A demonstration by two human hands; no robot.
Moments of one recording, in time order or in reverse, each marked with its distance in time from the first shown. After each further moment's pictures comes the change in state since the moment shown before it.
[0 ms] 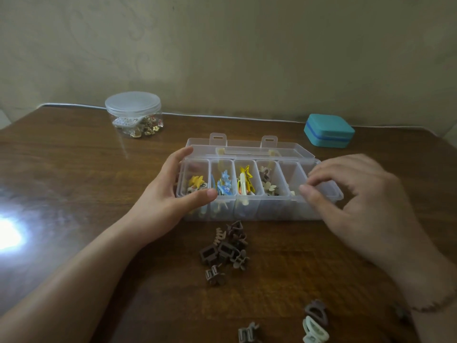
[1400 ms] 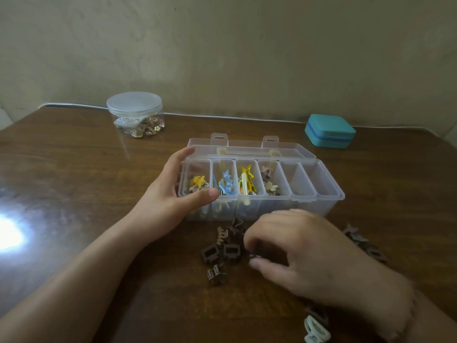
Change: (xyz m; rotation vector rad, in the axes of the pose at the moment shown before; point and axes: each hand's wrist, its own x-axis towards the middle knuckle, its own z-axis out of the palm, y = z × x) left_hand 0.000 0.001 0.001 0.008 0.010 -0.017; right_hand -0.012 -0.038 0.031 0.062 -0.488 -0.260
